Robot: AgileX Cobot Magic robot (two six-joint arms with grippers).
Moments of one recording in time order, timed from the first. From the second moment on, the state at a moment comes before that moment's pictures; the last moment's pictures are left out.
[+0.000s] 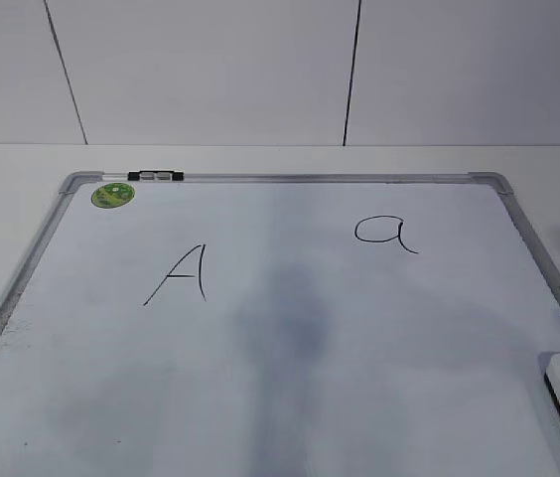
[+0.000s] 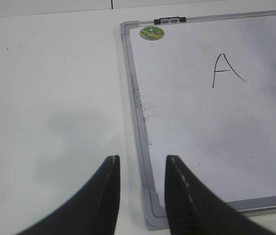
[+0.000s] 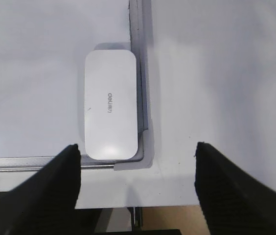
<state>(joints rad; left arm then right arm) -0.02 0.01 -0.52 -0.13 1.10 0.08 0.02 0.73 -0.80 -0.01 1.25 0.04</state>
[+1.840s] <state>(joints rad) -0.02 0.01 -0.52 -0.13 1.10 0.08 0.04 1.02 -0.80 0.10 1.24 0.03</state>
